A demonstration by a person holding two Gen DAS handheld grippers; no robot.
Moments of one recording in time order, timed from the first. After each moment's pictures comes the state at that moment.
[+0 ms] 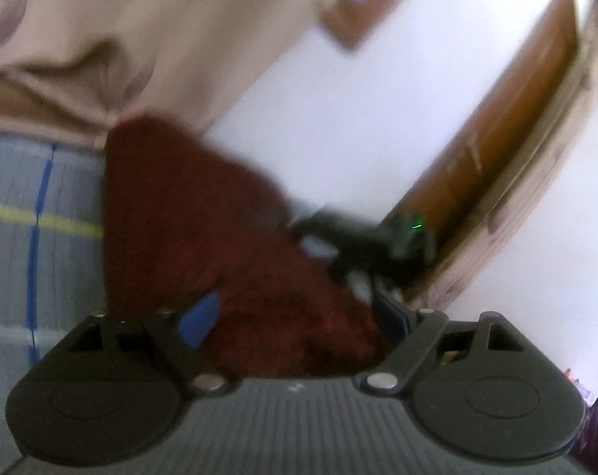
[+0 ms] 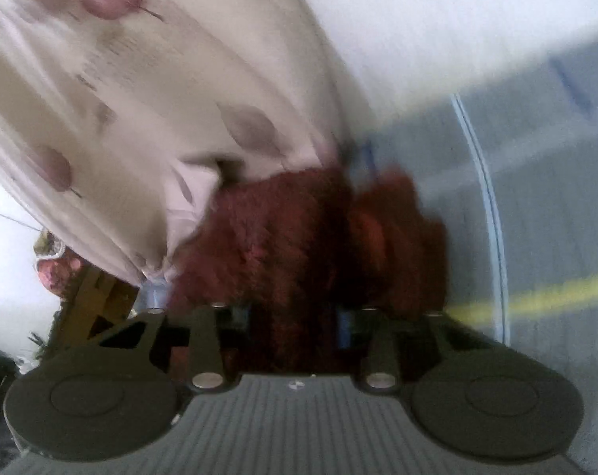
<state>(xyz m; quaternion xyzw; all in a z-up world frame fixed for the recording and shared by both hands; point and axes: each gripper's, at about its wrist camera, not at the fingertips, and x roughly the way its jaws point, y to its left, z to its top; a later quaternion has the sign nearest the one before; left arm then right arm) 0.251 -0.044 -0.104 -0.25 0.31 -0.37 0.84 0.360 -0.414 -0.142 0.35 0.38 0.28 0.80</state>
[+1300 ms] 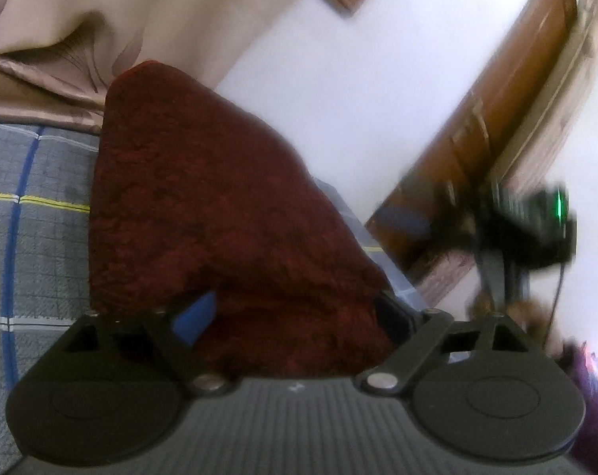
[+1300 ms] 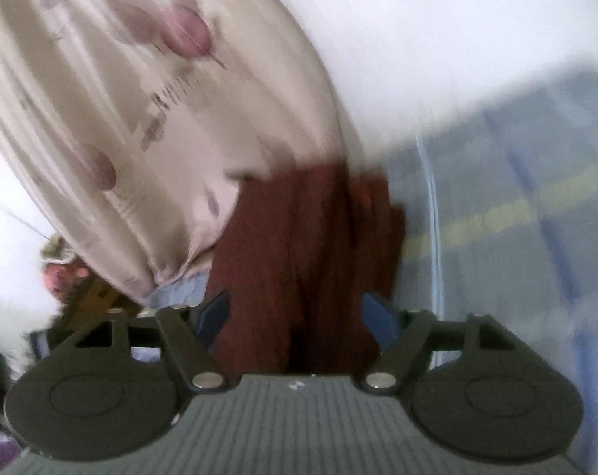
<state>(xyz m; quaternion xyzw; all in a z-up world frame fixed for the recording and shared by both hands) 0.247 -0.071 -0.119 -0.20 0.31 -0.37 0.85 0.245 -0.431 -0.062 0.24 0.29 0.25 0.89</state>
